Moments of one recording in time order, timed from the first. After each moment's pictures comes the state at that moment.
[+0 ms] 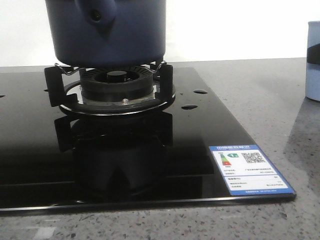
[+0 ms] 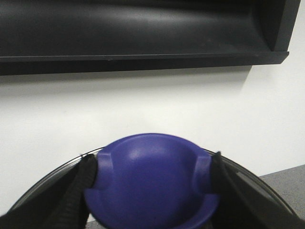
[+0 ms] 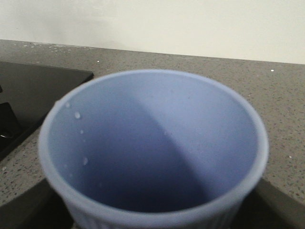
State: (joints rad) left arm -0.35 1.08 -1.01 -0.37 -0.04 0.30; right arm -0.37 1.42 -0.49 -0.95 -0.85 0.60
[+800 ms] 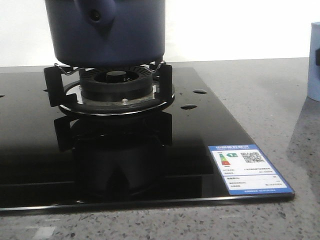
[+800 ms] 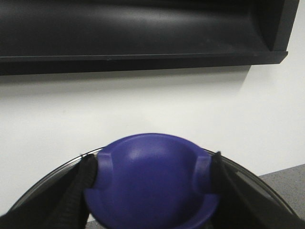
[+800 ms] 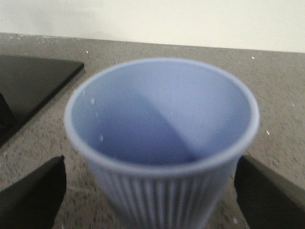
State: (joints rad) left arm -0.35 1.08 -1.01 -0.37 -0.04 0.30; right arm -0.37 1.27 -0.43 -0.99 -0.72 0.68
